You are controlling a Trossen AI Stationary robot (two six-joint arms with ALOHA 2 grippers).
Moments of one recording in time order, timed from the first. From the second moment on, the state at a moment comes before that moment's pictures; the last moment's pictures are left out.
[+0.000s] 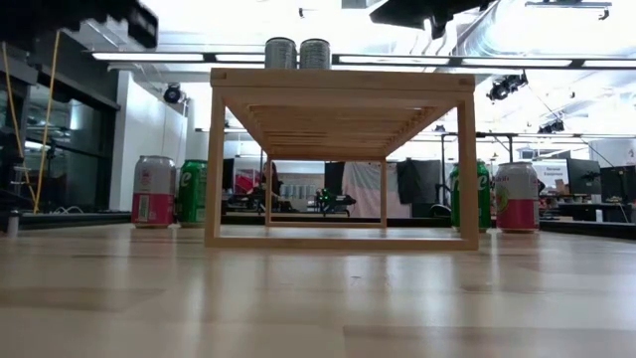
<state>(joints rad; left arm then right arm) 0.17 0.35 0.31 0.23 0.40 -0.16 0.03 1.14 0.80 0.23 0.38 -0.14</state>
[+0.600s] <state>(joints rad) -0.36 0.74 0.72 -0.05 0.13 0.03 0.03 1.14 0.80 0.22 0.38 -0.14</state>
